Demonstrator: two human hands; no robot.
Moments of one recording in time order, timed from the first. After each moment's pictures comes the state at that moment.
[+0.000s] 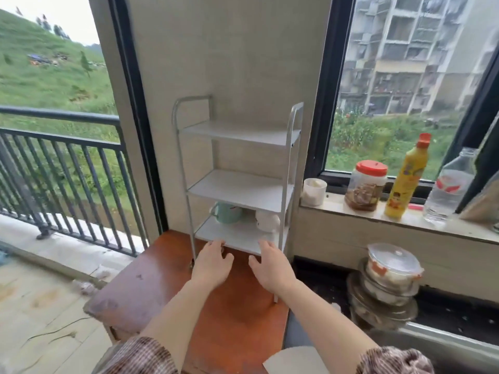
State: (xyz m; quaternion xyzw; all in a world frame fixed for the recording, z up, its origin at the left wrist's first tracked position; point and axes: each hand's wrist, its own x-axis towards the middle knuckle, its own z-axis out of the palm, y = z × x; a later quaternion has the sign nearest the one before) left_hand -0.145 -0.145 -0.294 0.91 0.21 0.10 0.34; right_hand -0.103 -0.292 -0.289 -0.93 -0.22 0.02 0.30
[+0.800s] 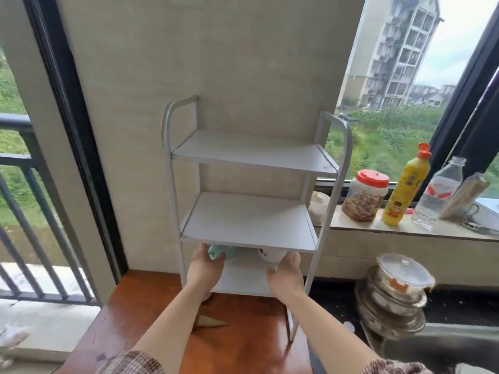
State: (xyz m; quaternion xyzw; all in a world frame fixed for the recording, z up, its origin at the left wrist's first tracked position) left_hand -0.001 -0.030 -0.308 0.84 0.16 0.05 0.51; right_hand -0.004 -0.208 -0.310 -0.92 0.11 0.00 0.37
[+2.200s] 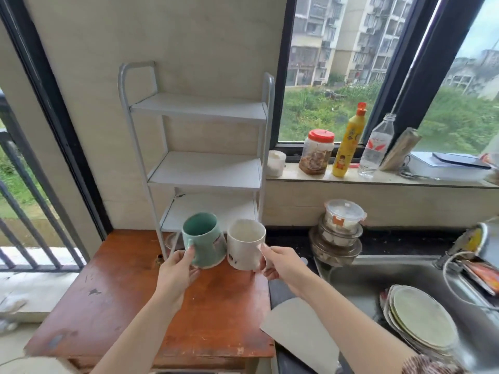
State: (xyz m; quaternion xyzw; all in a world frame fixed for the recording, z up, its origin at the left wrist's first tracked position) left_hand -0.168 -0.087 -0.335 0.64 0.24 0.01 0.73; right_hand -0.159 -0.318 -0.303 -0.77 0.05 0.13 0.63
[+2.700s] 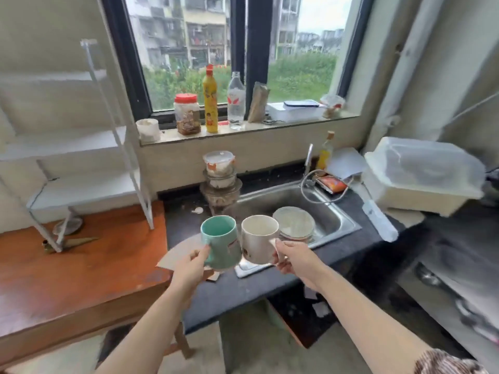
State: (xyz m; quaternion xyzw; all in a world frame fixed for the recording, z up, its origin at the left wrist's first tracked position) left_hand -0.346 -0.357 -0.377 0.72 0.08 -0.17 0.66; right_hand -0.435 -0.584 -0.336 -0.71 0.19 0.03 0.67
